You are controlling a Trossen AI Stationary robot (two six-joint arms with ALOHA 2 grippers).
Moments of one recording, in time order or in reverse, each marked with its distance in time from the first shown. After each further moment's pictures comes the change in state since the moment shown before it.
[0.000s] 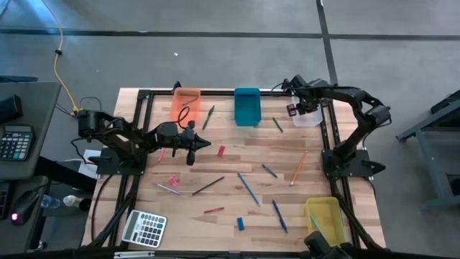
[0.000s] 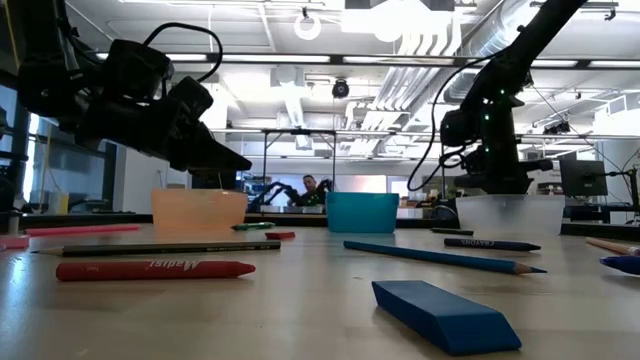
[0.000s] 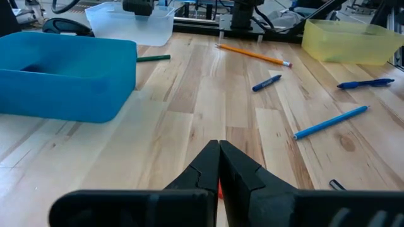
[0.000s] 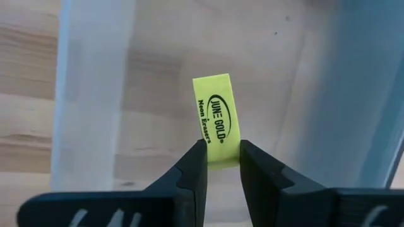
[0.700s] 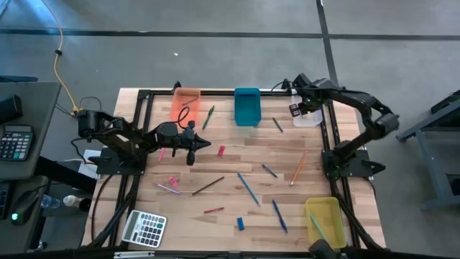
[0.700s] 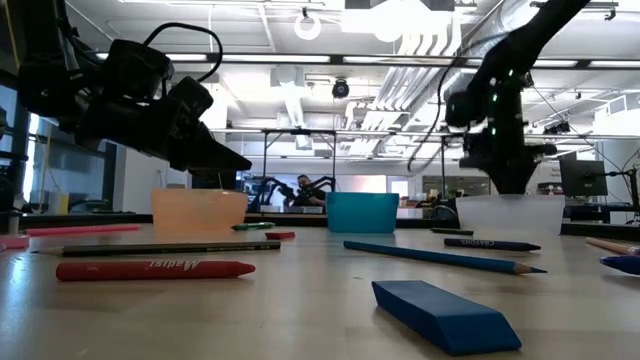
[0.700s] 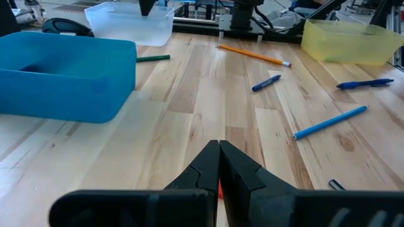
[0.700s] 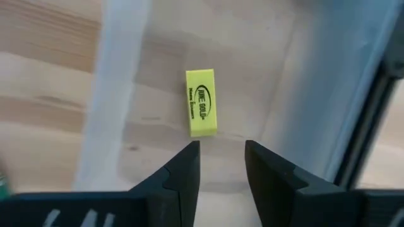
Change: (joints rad) left arm 0.000 0.000 0.000 0.000 0.001 0.000; right arm 0.030 -0.144 0.000 -0.086 -0.005 -0.057
